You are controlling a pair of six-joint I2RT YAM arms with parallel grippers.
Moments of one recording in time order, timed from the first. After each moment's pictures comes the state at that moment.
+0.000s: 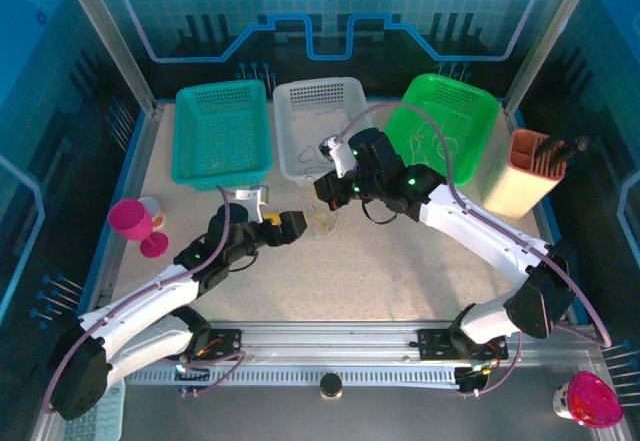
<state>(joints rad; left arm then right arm) -0.56 0.94 0.45 0.13 0.17 -0.70 0.72 1.43 1.33 -0.53 -0.30 0.28</state>
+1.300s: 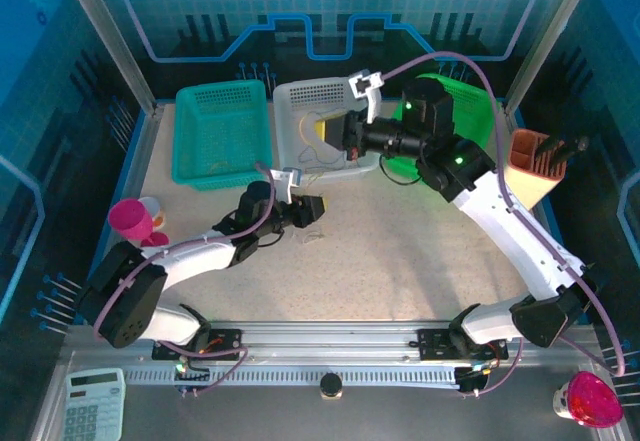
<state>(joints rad) -0.56 1.40 0.58 0.46 0.28 -0.64 0.60 1.38 1.60 -0.37 -0.57 0.46</state>
